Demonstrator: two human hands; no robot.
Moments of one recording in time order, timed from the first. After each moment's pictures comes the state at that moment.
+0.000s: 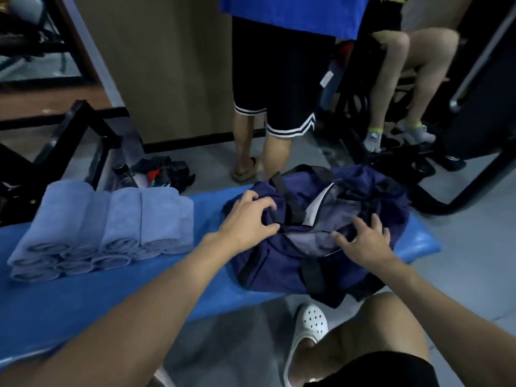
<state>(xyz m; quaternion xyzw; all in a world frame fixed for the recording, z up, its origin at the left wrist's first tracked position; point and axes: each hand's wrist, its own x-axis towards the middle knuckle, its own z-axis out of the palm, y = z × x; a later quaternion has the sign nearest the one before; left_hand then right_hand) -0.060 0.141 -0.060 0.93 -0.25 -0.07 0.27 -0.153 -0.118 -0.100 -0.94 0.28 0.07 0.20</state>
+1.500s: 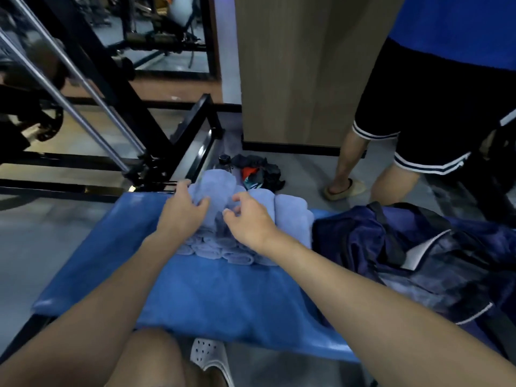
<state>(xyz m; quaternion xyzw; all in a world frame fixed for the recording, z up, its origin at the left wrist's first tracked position) -0.024 0.487 -0.042 0.91 0.18 0.07 0.37 -0.026 0.329 -0.026 -0.87 -0.12 0.13 0.46</state>
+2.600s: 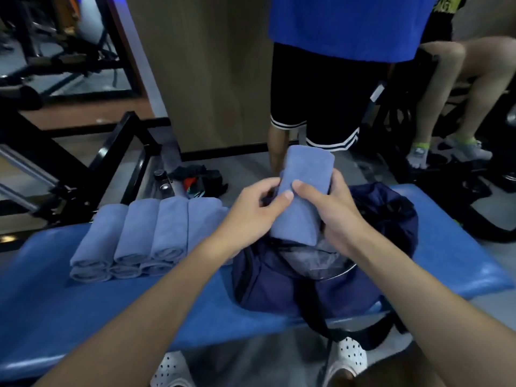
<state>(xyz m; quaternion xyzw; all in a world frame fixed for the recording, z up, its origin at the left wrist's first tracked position) -0.060 0.209 0.008 0.77 -0.19 -0.05 0.61 -0.080 0.052 0.008 -0.61 0.07 -0.06 0.79</state>
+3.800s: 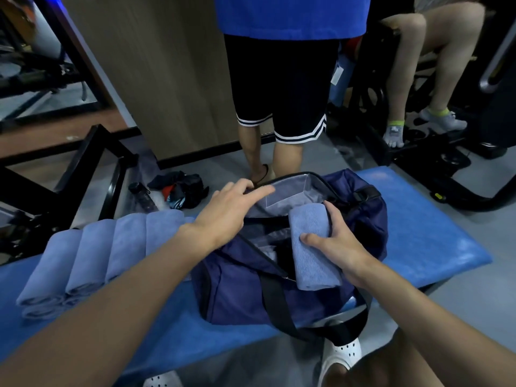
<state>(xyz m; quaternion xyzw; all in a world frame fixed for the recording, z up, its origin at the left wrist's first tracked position) 0.002 0.170 -0.027 0.93 -0.37 0.06 0.05 -0.104 -0.049 -0.081 -0.71 0.16 0.03 0.68</state>
